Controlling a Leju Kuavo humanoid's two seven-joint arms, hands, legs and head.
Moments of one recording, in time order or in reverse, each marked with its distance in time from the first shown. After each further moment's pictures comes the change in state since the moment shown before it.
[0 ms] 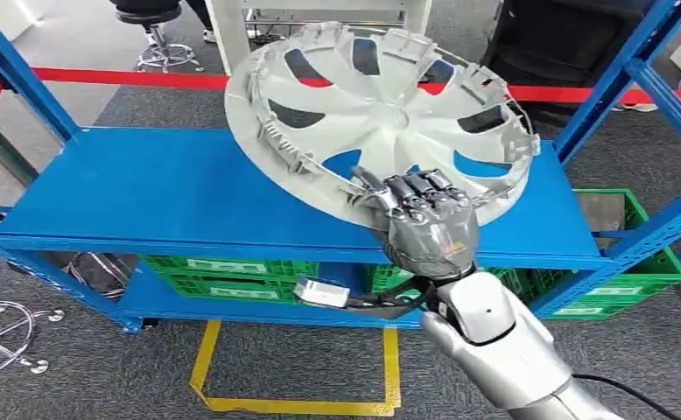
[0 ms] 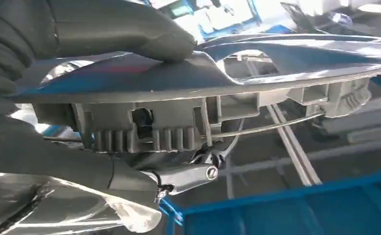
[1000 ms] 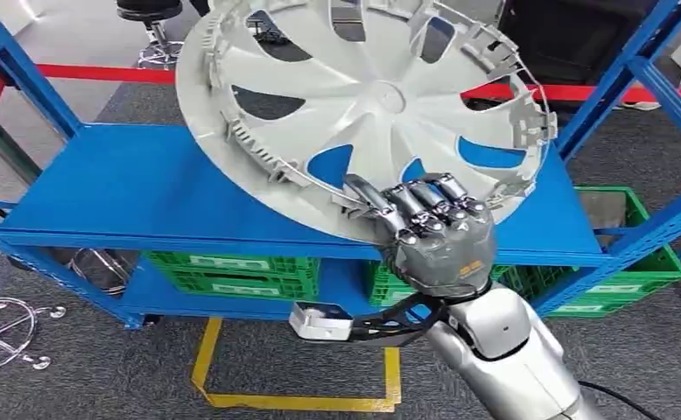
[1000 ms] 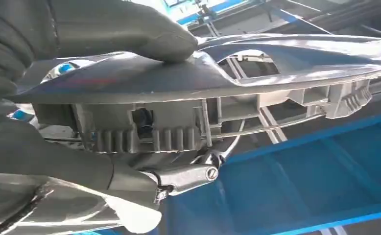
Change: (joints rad) left arm -0.018 -0.008 0.021 0.000 -0.047 -0.017 0.021; right arm 0.042 0.036 -0.013 -0.146 0.002 -0.004 -0.071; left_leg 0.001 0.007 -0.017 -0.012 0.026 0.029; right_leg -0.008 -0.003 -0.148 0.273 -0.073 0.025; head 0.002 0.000
